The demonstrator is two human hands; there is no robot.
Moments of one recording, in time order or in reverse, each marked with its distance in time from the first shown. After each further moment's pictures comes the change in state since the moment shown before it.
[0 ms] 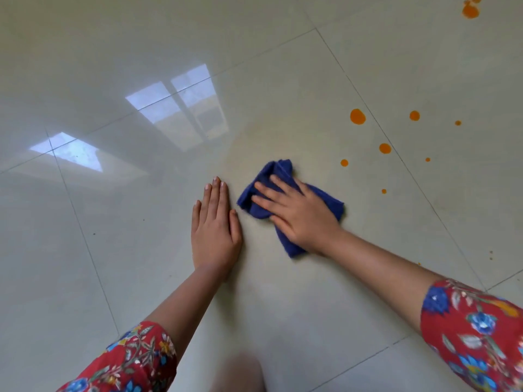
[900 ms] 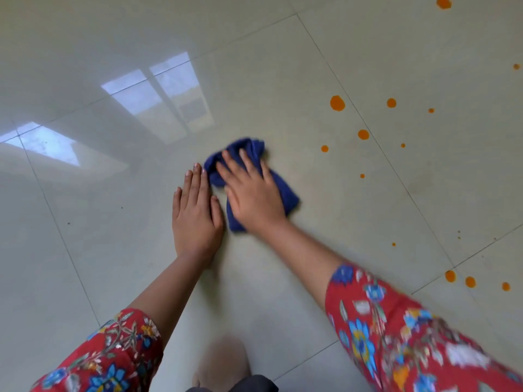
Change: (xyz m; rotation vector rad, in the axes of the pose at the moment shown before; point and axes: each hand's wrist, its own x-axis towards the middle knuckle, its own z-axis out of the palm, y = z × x) left_hand 0.001 0.000 0.001 -0.022 0.040 -0.012; right_hand 0.045 -0.054 0.010 0.010 0.100 0.328
